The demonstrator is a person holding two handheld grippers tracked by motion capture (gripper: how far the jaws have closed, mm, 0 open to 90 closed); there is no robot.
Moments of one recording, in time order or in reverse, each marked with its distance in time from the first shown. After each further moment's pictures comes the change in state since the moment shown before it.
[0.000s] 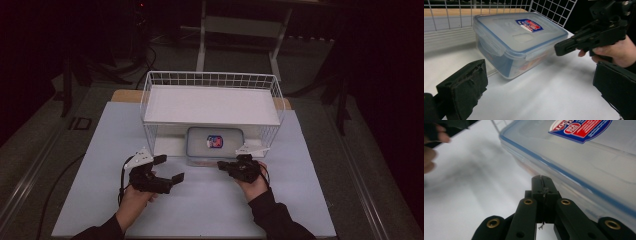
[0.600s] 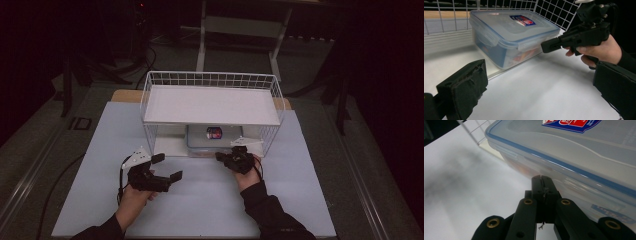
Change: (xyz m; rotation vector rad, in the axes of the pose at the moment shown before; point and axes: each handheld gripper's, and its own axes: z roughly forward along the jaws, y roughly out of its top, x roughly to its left) left arm 0.005 -0.002 0.000 -0.013 0.016 -0.007; right arm -0.017 0.012 0.027 -0.027 -0.080 0.042
